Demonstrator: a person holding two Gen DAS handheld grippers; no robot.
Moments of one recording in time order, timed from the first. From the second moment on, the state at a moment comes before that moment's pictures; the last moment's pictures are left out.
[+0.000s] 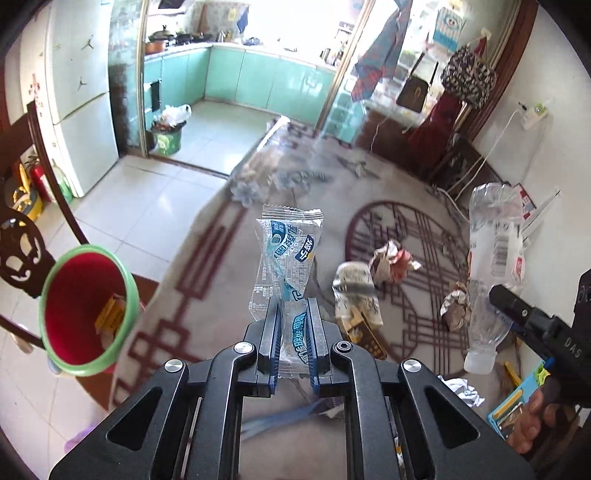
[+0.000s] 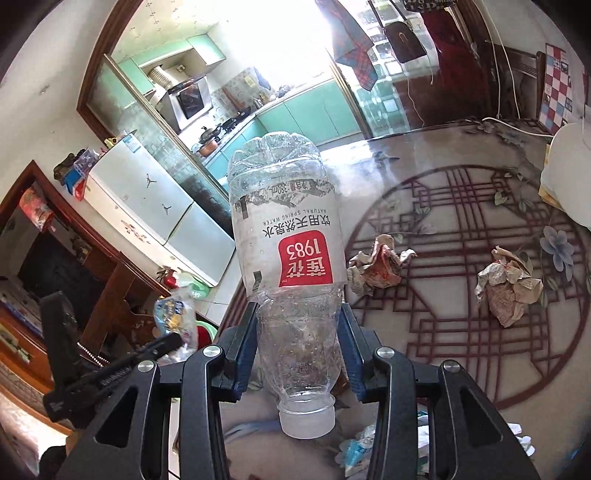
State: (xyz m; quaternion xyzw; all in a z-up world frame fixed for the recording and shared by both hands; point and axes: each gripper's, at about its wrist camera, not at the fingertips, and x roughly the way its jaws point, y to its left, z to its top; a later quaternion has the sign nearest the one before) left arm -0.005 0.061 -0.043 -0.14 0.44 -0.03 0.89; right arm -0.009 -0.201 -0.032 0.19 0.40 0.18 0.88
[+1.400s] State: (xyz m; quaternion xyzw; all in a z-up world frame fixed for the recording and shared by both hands) left arm -0.032 0.369 -0.144 -0.22 0.50 0.09 0.83; right arm 0.019 0.203 -0.131 0.09 0.53 0.31 0.79
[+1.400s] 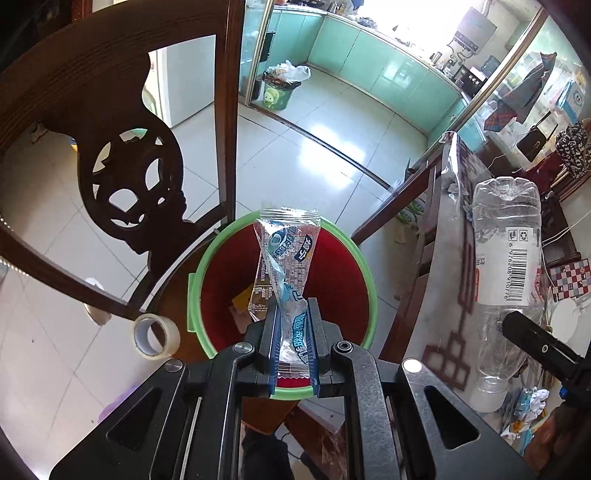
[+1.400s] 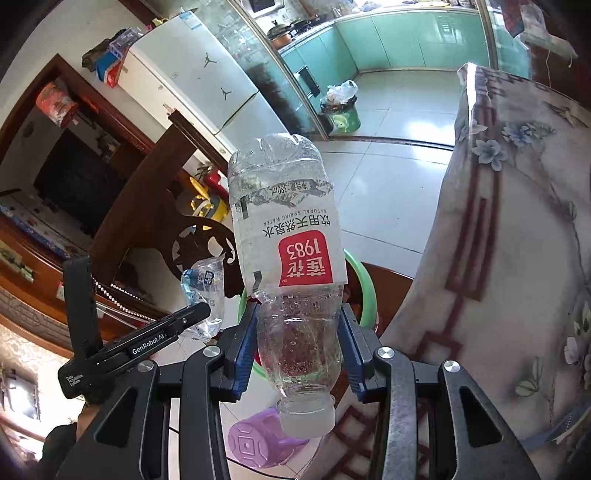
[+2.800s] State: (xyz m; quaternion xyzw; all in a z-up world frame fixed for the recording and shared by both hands) left arm 0.001 0.286 -0.100 -0.19 0.46 0.03 0.87; right arm 0.000 0.083 -0.091 0.10 0.47 0.23 0.84
